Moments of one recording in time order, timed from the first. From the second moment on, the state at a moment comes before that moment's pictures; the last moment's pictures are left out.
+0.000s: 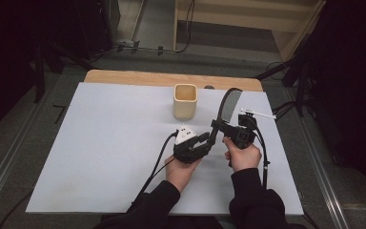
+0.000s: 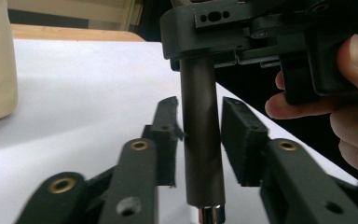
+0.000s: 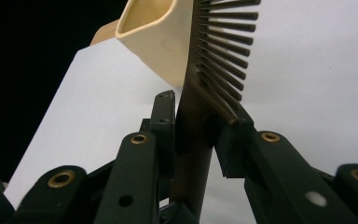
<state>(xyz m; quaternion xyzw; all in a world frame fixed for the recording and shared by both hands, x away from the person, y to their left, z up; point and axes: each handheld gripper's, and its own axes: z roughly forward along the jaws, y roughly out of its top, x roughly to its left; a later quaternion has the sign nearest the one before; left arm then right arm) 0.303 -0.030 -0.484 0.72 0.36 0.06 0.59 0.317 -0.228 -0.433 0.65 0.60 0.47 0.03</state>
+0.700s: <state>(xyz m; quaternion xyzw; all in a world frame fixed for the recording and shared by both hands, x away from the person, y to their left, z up) 0.309 -0.010 -0.474 0.75 0.37 0.02 0.56 0.319 -0.236 -0.438 0.65 0.60 0.45 0.07</state>
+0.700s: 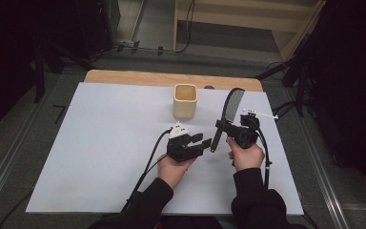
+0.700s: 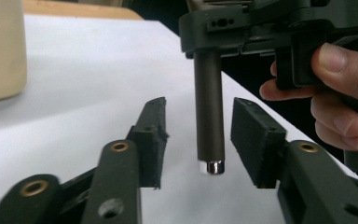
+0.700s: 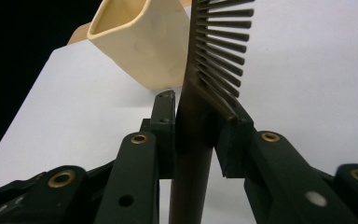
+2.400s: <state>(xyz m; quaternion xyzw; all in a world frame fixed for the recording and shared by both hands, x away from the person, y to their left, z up) 0.318 0.048 -0.469 0.83 0.35 -0.07 0.42 0.316 -0.229 -0.437 0.62 0.63 0.45 0.11</state>
